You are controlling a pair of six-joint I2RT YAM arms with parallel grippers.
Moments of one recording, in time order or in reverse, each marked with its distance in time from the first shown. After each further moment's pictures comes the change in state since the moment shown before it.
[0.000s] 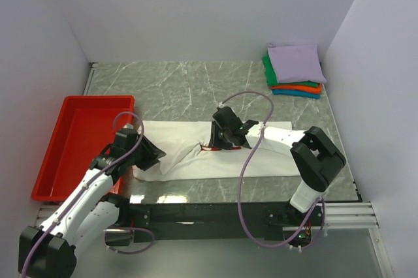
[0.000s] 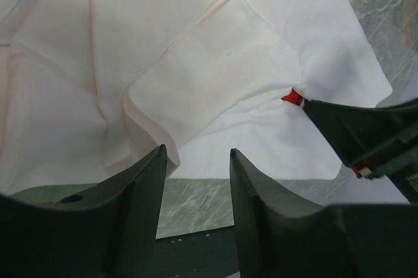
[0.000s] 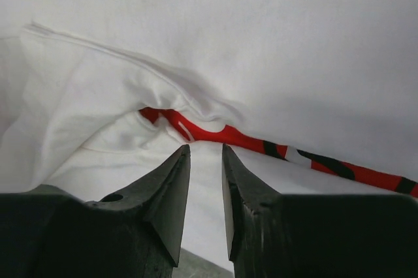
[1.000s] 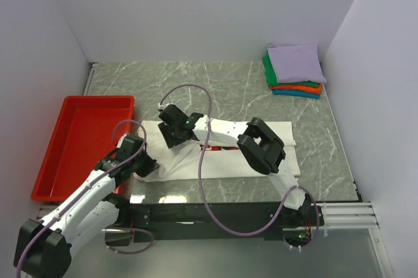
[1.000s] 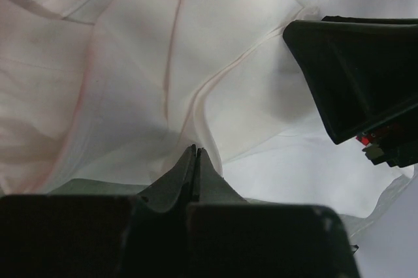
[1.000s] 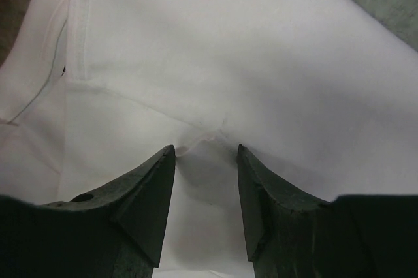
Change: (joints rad) left arm -0.087 0.024 -0.062 -0.048 -0.175 -0.114; right arm 0.225 0.526 0.730 -0.183 0.066 -0.311
